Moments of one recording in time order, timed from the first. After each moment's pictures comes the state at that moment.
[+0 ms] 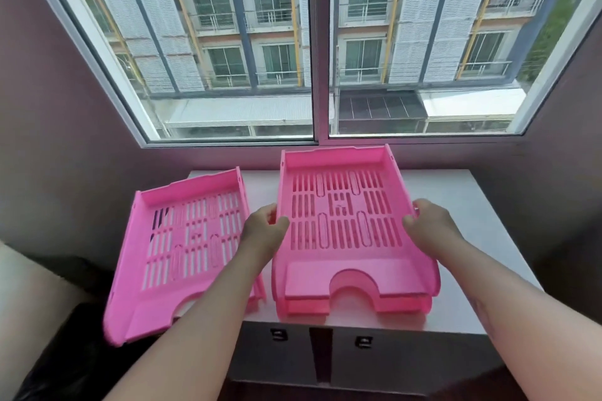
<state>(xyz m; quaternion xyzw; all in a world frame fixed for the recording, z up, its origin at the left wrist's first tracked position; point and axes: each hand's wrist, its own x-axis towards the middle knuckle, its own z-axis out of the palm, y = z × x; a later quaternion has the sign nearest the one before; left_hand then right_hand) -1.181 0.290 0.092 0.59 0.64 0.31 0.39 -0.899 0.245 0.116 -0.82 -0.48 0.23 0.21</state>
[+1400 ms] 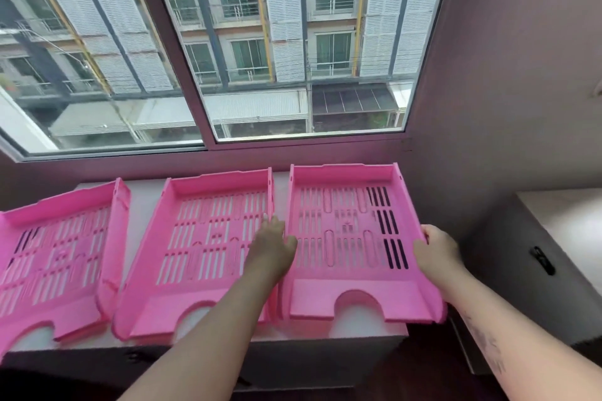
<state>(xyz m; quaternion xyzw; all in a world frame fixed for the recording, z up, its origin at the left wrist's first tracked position) -0.906 0.248 0.065 0.70 0.64 0.13 0.30 -0.651 0.165 0.076 -0.82 -0.35 0.29 0.34</state>
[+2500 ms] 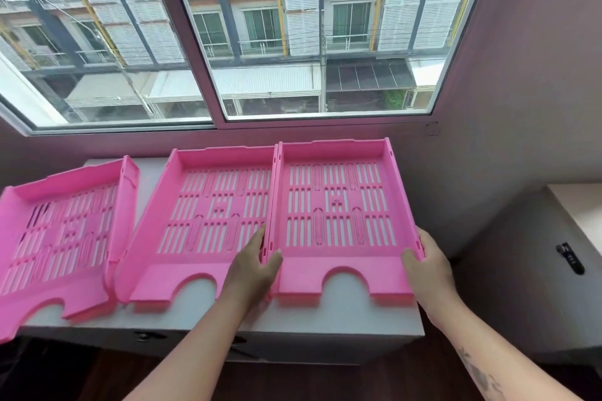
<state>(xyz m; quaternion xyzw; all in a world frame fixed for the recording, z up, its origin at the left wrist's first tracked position) -0.965 0.219 0.034 0.66 0.62 0.20 0.37 -0.693 0.157 0.043 -0.76 -0.35 0.37 0.41</state>
